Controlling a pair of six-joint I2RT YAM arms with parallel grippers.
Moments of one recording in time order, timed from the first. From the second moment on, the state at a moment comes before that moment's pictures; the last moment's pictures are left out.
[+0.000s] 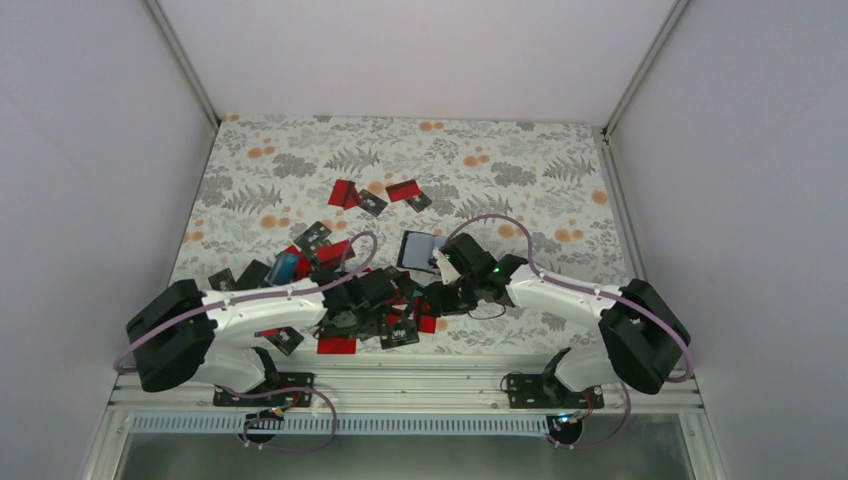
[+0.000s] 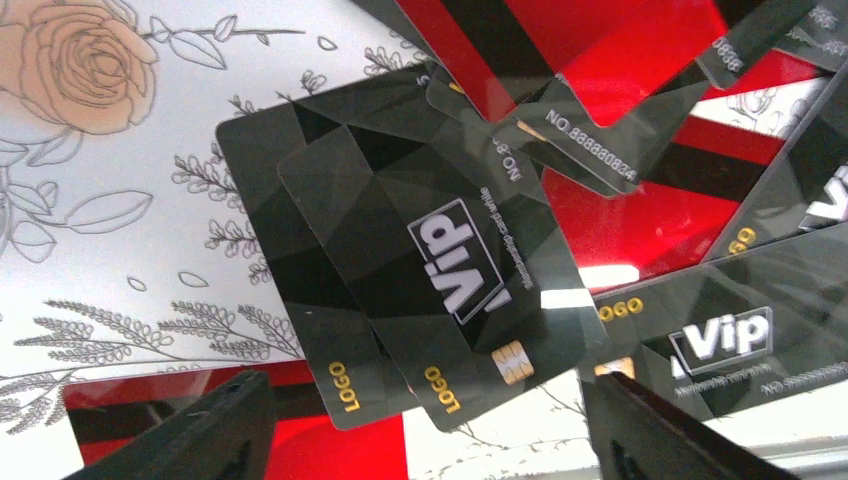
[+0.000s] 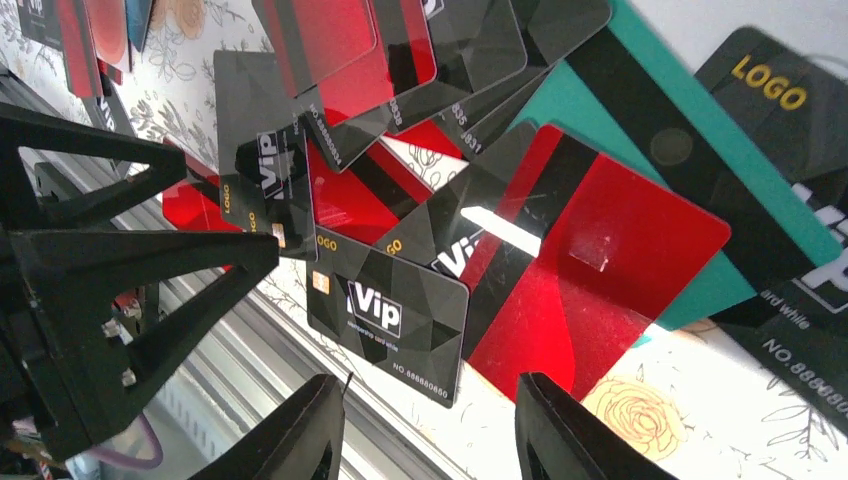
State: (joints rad) left arm -1.03 1.34 0.70 -0.75 -0.10 -1.03; right arm 0.81 1.39 0.73 -0.42 -0.46 0.62
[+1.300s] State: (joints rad) left arm -0.79 1.13 0.49 -0.71 -0.10 -1.01; right arm 1.28 1.57 0.68 0.09 -0.29 1.31
